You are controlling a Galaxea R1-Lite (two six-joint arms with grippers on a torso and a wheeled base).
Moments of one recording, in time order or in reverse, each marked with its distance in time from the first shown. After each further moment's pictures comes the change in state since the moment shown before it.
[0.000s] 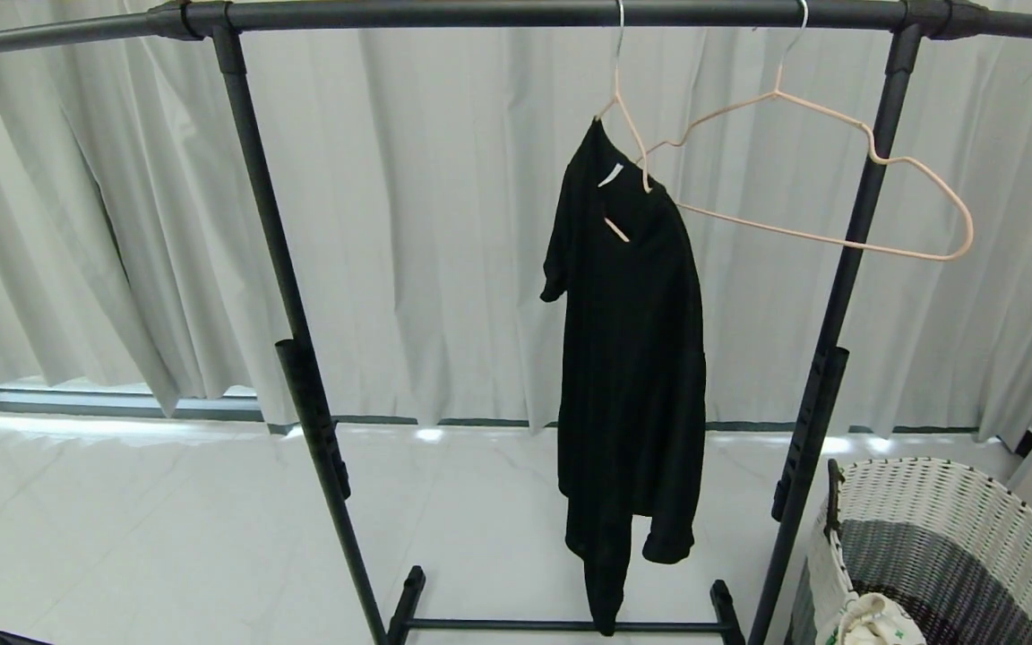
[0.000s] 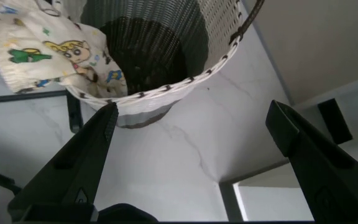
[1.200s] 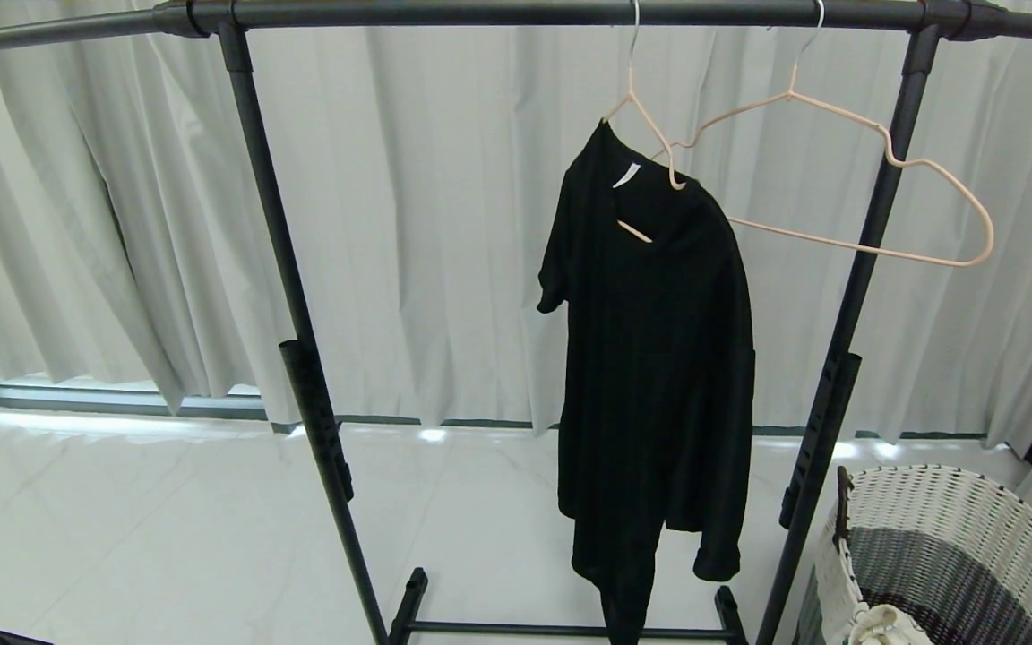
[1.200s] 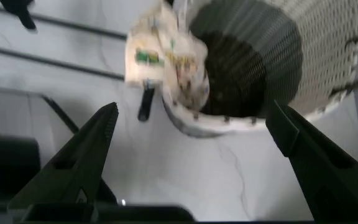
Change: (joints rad) left arm -0.003 0.006 0.000 0.001 -0.001 -0.021; right arm 0.143 0.158 -0.065 -0.014 0.303 0.012
